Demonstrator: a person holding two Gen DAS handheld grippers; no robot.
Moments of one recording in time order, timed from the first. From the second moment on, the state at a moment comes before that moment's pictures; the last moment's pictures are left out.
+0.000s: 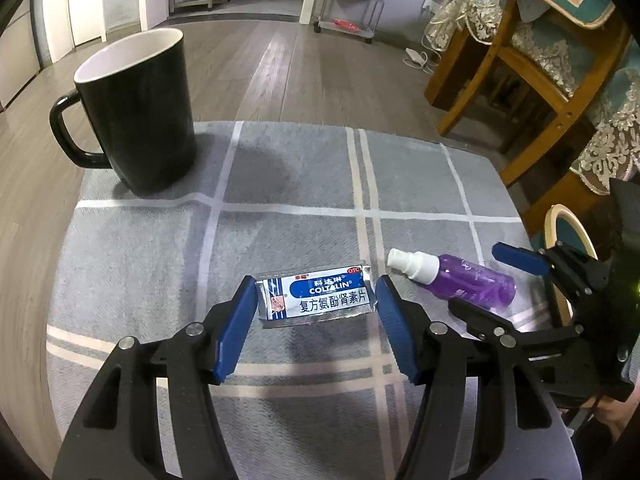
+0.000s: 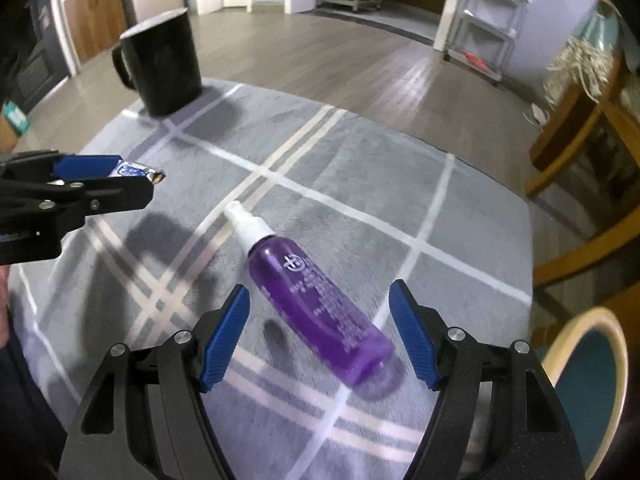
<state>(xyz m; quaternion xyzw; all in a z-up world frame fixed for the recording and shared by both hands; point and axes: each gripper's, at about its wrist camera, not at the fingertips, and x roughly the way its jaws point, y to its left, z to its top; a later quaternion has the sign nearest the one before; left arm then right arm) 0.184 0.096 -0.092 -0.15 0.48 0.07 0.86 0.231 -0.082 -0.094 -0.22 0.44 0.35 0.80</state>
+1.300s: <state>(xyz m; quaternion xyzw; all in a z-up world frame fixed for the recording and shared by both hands) 0.191 0.019 -0.065 -0.12 0.44 -0.04 0.89 0.173 -0.199 -0.043 0.02 0.42 0.25 0.87</state>
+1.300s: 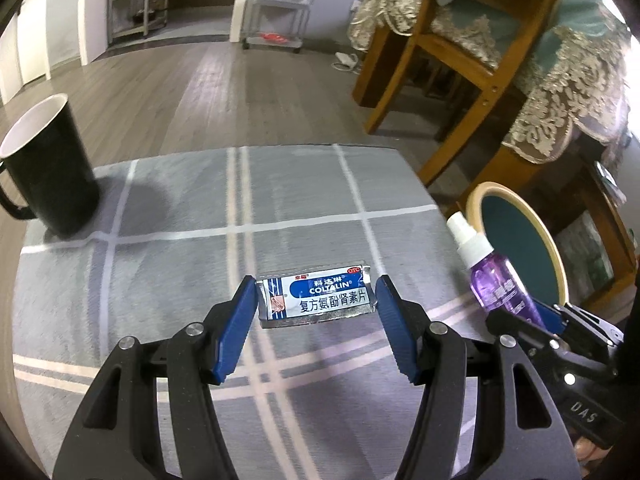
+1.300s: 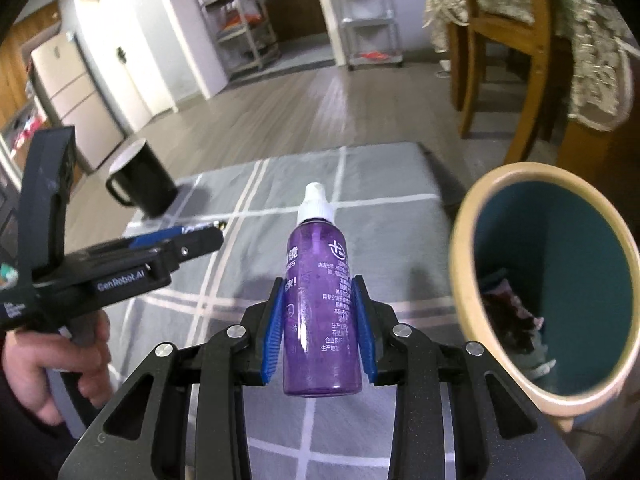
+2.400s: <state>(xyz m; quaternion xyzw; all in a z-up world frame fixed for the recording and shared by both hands) 0.214 -0.111 -0.037 -0.08 0.42 -0.15 0.89 0.202 -0.344 -0.061 0.12 0.43 0.08 0.89</state>
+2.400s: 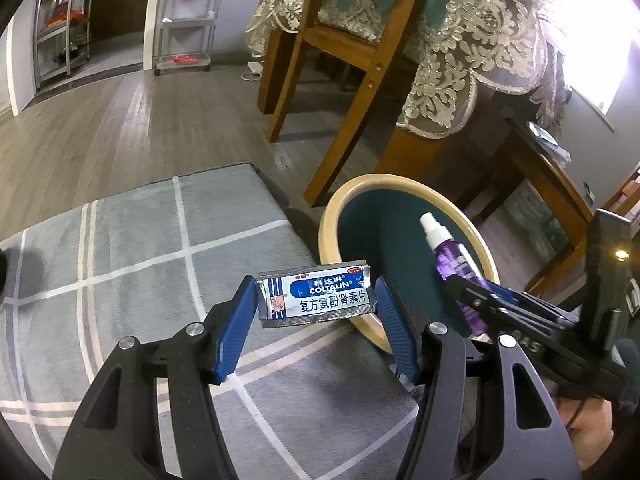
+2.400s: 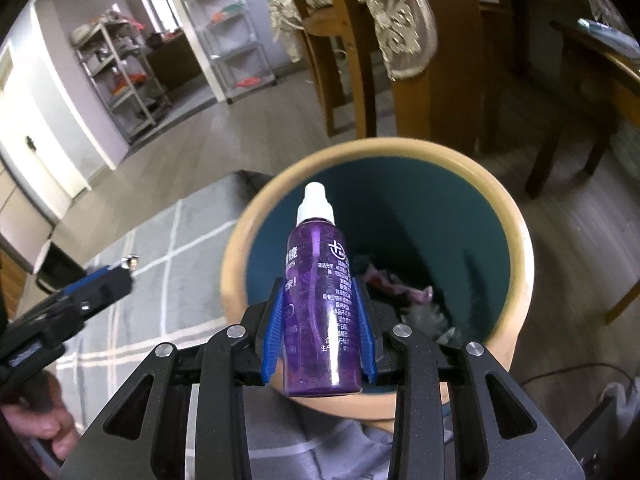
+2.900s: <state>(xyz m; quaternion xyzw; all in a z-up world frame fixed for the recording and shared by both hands) 0.218 -0.137 -0.032 -0.07 0.40 -0.19 0.89 0.216 -0.344 -0.087 0.12 0.48 0.07 0.87</state>
